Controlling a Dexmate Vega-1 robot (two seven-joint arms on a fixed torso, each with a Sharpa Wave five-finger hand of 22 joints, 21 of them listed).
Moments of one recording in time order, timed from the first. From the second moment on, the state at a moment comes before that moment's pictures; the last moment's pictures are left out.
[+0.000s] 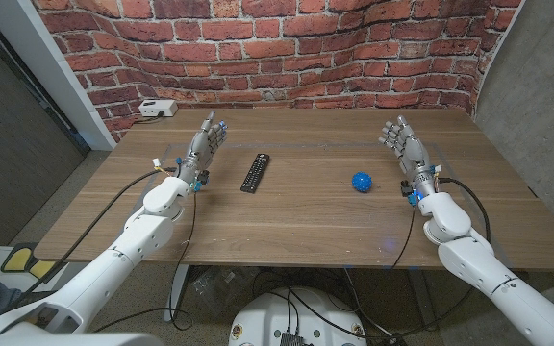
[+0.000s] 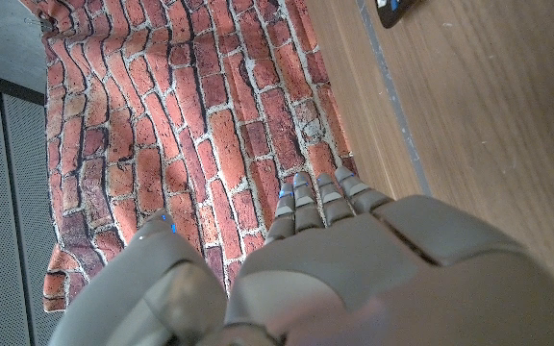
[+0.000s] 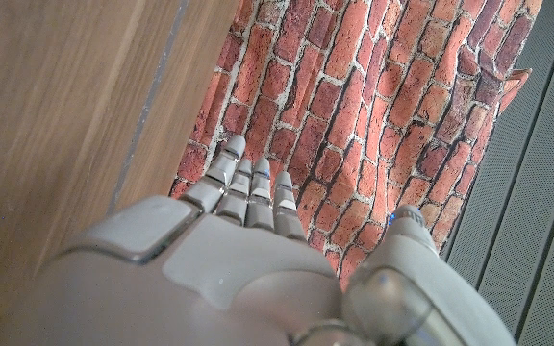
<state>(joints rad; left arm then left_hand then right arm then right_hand) 0.93 0.59 0.33 -1.43 -0.65 -0.29 -0.01 0.28 -0.04 0.15 0.09 0.33 0.12 0.08 0.23 0.18 0.18 0.03 0.24 0.19 0.09 0.02 0.20 0.18 0.04 -0.02 0.24 0.18 -1.12 -0.62 -0.26 -1.57 0.50 0.46 -0.14 0.19 0.00 0.24 -0.11 0.19 0.18 0.12 0.20 0.19 0.22 0.14 0.23 0.19 0.14 0.09 0.20 0.18 0.19 -0.04 0.48 0.17</state>
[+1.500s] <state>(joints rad) 0.94 0.58 0.34 -1.44 -0.64 -0.31 0.00 0.30 -0.03 0.15 0.08 0.32 0.16 0.08 0.23 0.18 0.20 0.03 0.24 0.19 0.11 0.02 0.20 0.18 0.06 -0.02 0.24 0.18 -1.30 -0.67 -0.20 -1.76 0.07 0.36 -0.42 0.26 0.01 0.27 -0.13 0.19 0.24 0.08 0.21 0.19 0.27 0.12 0.24 0.19 0.20 0.08 0.20 0.18 0.25 -0.04 0.47 0.17</state>
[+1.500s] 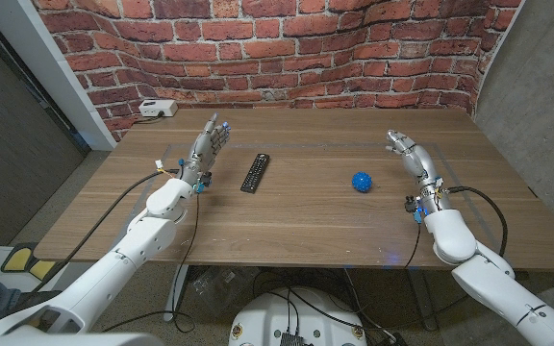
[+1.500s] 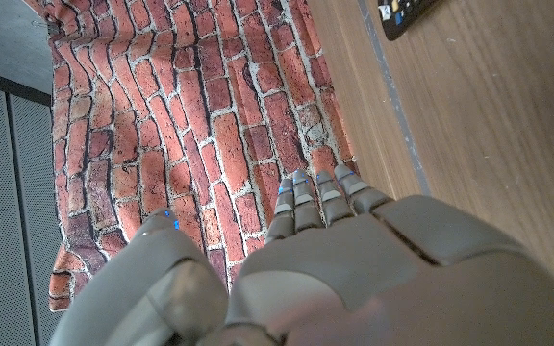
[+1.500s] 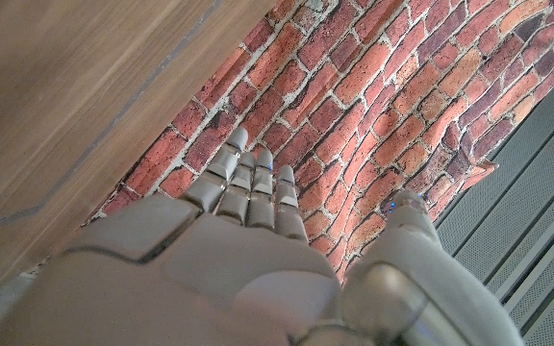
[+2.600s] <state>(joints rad) 0.93 0.57 0.35 -1.45 -0.63 -0.29 0.01 0.32 -0.03 0.15 0.08 0.32 0.16 0.08 0.22 0.18 0.21 0.02 0.23 0.19 0.12 0.02 0.20 0.18 0.06 -0.02 0.23 0.18 -1.33 -0.75 -0.24 -1.90 -0.29 0.04 -0.58 0.29 0.02 0.27 -0.15 0.18 0.27 0.07 0.22 0.19 0.29 0.12 0.24 0.19 0.22 0.07 0.20 0.18 0.27 -0.03 0.45 0.17</state>
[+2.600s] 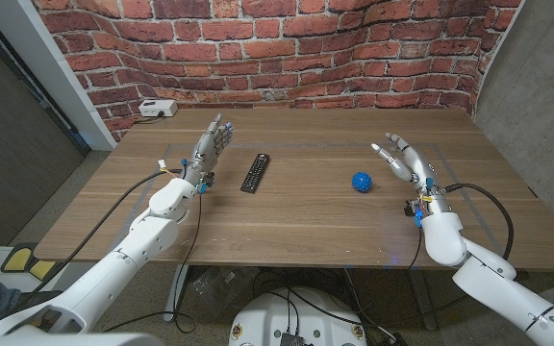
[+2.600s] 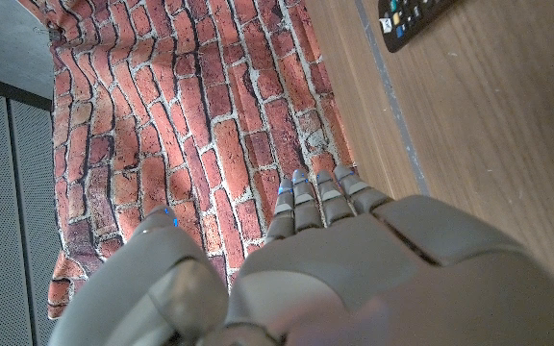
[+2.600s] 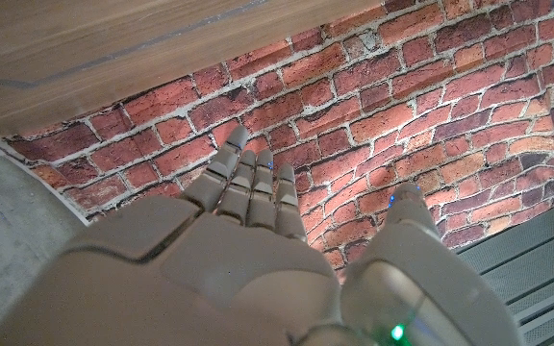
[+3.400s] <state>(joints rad) 0.95 0.57 0.35 -1.46 -0.63 -0.30 0.01 0.33 -0.02 0.15 0.08 0.31 0.16 0.08 0.21 0.18 0.21 0.02 0.23 0.19 0.12 0.02 0.20 0.18 0.06 -0.02 0.22 0.18 -1.33 -0.81 -0.30 -2.00 -0.41 -0.17 -0.57 0.34 0.03 0.28 -0.15 0.18 0.31 0.05 0.22 0.19 0.35 0.10 0.26 0.19 0.30 0.04 0.20 0.18 0.33 -0.04 0.44 0.18</state>
